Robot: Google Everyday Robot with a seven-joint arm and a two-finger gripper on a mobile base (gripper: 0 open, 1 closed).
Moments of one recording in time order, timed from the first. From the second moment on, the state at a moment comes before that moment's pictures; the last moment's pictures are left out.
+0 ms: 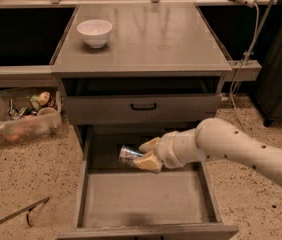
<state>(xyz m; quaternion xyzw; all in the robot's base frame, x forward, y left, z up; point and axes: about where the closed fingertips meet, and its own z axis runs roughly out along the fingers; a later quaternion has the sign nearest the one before) 0.511 -0.019 0.654 -0.51 0.76 0.22 0.35</state>
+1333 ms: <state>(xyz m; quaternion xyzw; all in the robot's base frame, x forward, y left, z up) 0.548 0.034 0.840 -0.60 0.67 0.20 0.38</state>
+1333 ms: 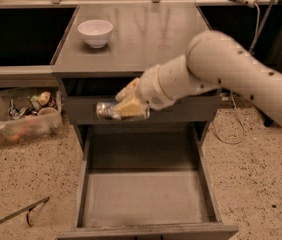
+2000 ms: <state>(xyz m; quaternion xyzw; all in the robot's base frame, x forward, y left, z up) 0.604 0.064 0.983 -0.64 0.61 0.15 0.44</state>
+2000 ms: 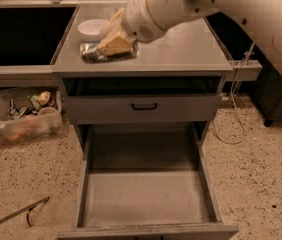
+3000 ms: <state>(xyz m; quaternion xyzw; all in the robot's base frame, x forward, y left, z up) 0.802 0.038 1.012 -0.58 0.66 0.02 0.48</state>
